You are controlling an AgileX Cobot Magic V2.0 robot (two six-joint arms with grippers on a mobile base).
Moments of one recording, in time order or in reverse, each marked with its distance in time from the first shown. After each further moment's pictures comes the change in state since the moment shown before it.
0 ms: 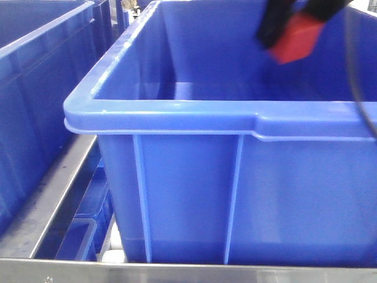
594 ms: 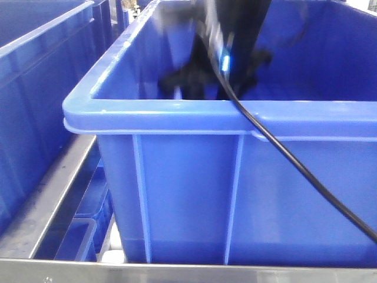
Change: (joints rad) left arm 0.000 0.000 0.000 0.000 -0.002 0.000; right arm 0.052 0.453 -0.190 0.015 -0.058 -0.002
